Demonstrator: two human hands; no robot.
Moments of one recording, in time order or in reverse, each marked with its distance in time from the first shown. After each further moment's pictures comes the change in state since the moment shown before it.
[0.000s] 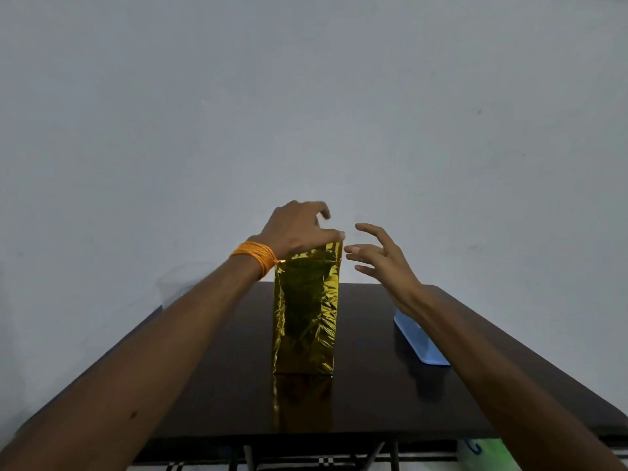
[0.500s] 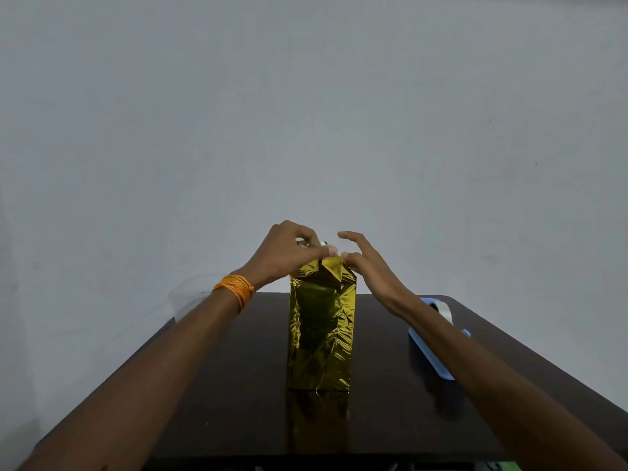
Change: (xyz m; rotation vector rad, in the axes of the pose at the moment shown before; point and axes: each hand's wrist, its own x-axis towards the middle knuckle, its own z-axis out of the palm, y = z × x) left_hand -0.029 -0.041 -0.001 -0.428 0.105 0.012; right_hand 0.022 -0.009 0.041 -0.179 -0.106 -0.058
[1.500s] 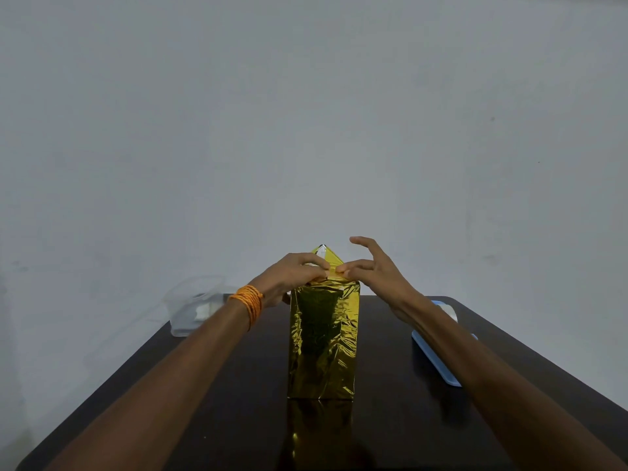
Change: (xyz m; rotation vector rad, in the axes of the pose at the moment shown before) left_hand 0.007 -0.032 0.031 -0.338 -0.242 -0.471; right_hand 0.010 0.016 -0.004 0.079 0.007 0.084
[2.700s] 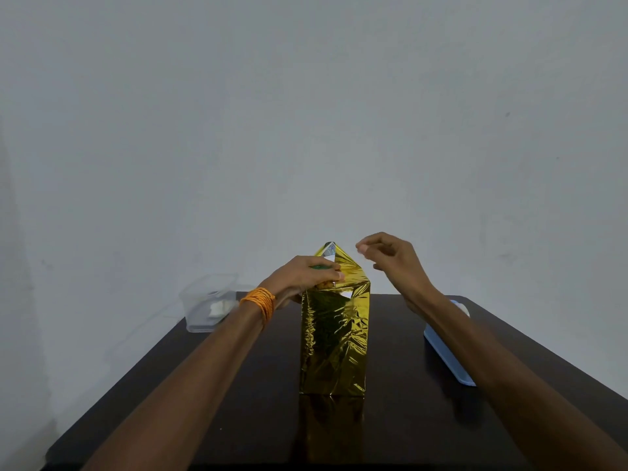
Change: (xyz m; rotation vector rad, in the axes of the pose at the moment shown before) left_hand -0.002 -0.008 -0.001 0.029 -0.020 0.011; right_hand 0.002 -0.007 -0.005 0.029 0.168 -0.166
